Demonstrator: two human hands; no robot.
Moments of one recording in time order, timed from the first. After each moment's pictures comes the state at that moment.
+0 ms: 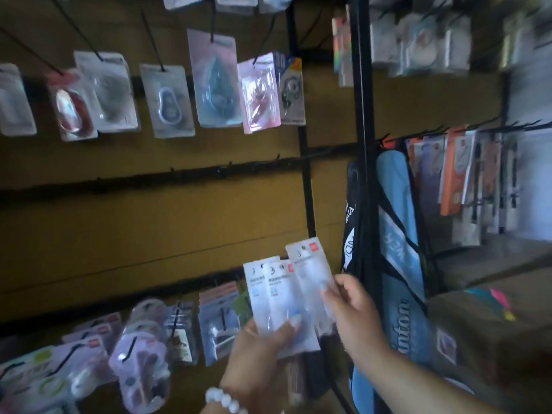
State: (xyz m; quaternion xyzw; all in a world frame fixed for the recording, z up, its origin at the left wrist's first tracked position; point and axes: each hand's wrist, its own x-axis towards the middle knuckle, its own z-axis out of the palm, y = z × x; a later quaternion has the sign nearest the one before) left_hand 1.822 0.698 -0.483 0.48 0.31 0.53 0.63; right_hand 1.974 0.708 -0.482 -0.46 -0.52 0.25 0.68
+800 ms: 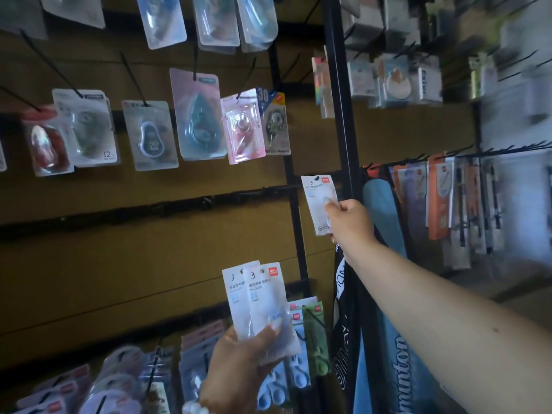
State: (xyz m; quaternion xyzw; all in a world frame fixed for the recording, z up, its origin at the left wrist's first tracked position) left_hand 1.820 0.727 -0.440 0.46 0.31 0.54 0.63; right_hand 2.031 0.794 -0.322 -0.55 -0.46 0.11 0.69
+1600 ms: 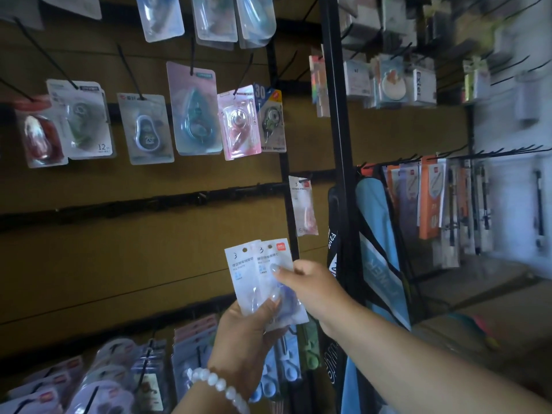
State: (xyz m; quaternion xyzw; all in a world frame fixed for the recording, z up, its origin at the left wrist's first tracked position) left_hand 1.848 0.714 -0.418 0.48 0.26 0.58 0.60; right_hand 1.970 0.740 -0.391 -0.51 -0.56 0.32 0.57
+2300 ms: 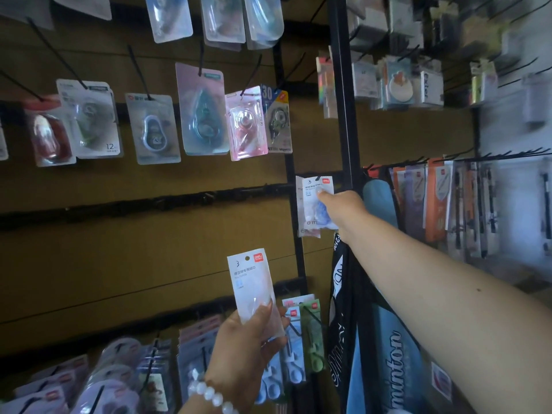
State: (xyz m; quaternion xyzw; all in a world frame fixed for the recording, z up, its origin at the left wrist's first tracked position) left_hand 1.831 0.723 -0.430 0.44 0.35 0.57 0.60; right_hand 2.024 0.784 -0.284 -0.57 -0.44 0.24 0.65
